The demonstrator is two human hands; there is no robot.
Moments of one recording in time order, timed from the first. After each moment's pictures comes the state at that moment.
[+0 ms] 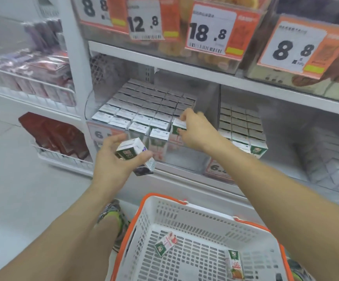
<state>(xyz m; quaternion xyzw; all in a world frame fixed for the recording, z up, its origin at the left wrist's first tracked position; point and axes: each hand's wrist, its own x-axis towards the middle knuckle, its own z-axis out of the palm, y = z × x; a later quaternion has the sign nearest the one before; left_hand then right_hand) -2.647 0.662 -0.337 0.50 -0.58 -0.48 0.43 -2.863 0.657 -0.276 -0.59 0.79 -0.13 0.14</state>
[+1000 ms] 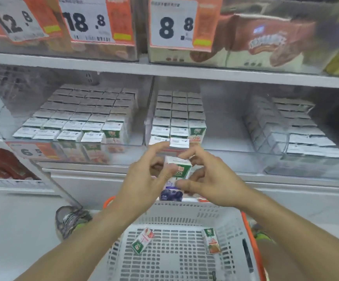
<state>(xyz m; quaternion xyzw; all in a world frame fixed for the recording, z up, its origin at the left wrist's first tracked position) -2.791 0.755 -0.333 0.28 -0.78 -0.47 0.30 -2.949 0.861 -0.303 -0.52 0.68 -0.38 0.35</state>
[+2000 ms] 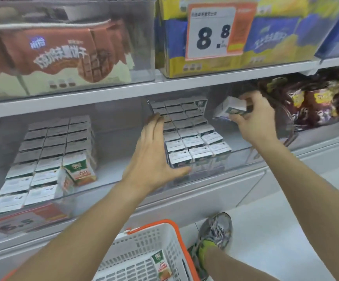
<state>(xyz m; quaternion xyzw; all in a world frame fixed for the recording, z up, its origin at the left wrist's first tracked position) -3.075 0.826 -0.322 0.11 -0.95 -0.20 0.23 -3.289 1.009 -0.299 -0.24 0.86 -0.43 -0.14</state>
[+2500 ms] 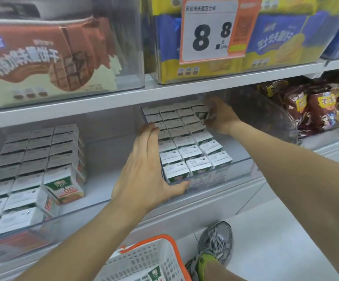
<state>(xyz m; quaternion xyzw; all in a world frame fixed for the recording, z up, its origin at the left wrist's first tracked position) -3.077 0.828 -0.325 0.11 -0.95 -0.17 0.24 -3.371 0.932 -0.332 -0.29 0.90 -0.33 0.06</state>
